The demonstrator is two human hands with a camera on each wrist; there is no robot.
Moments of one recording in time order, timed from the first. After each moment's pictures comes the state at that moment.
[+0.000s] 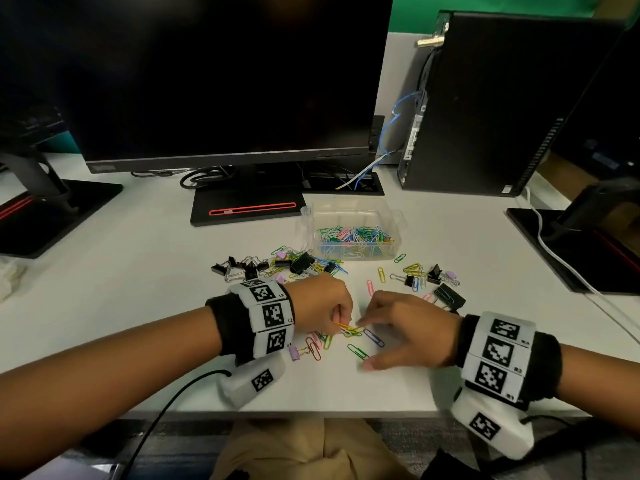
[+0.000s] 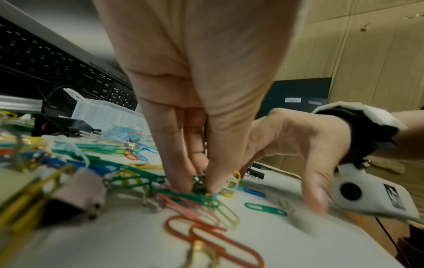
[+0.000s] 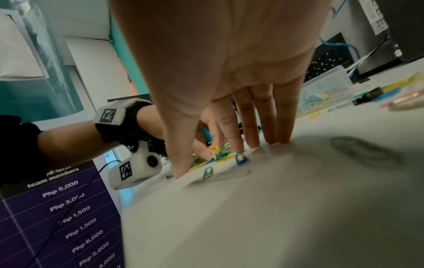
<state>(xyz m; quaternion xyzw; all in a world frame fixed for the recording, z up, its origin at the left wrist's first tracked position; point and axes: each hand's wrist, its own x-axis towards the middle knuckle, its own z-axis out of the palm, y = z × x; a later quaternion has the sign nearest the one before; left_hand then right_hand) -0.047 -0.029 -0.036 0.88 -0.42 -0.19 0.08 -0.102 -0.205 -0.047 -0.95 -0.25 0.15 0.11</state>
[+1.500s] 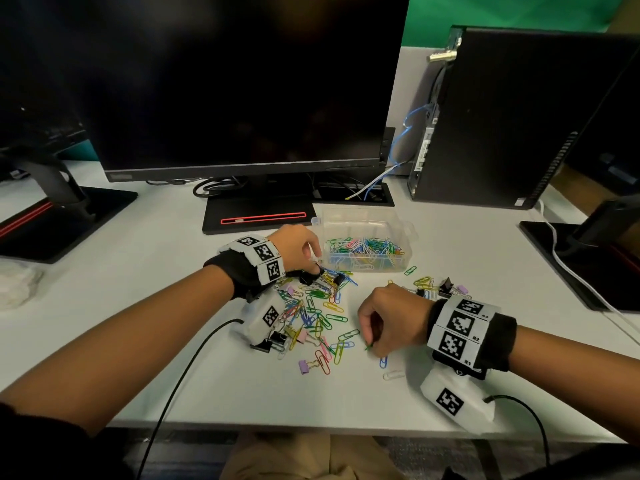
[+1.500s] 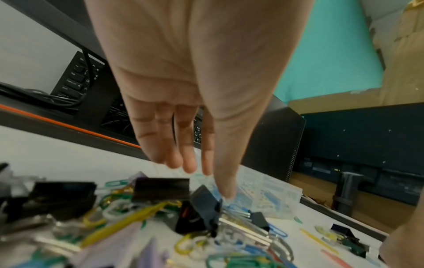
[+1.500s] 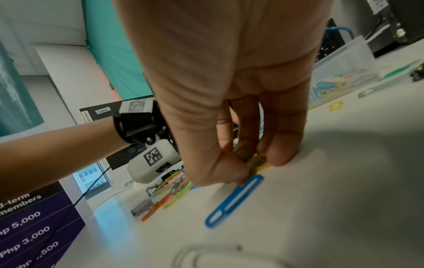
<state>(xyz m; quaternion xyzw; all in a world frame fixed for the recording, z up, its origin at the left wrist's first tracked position) 0.046 0.008 -0.029 0.96 -0.23 -0.11 0.14 -0.065 -0.178 -0.037 -0.95 -0.22 0.19 0.12</state>
